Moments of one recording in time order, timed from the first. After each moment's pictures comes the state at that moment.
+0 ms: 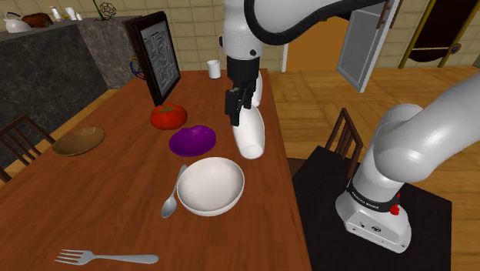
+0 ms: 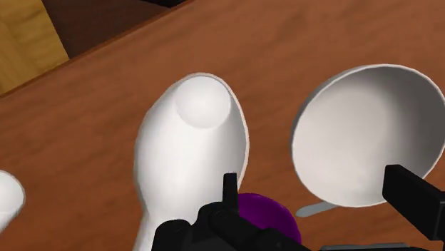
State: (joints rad) arm 0.10 -0.56 0.33 -2.37 0.20 1.89 0.00
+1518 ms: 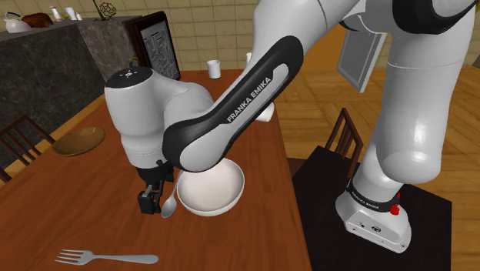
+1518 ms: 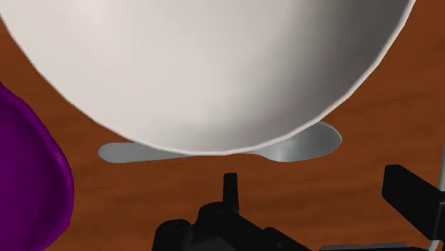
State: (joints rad) arm 0.23 0.23 0.63 -2.03 -0.28 2.34 0.39
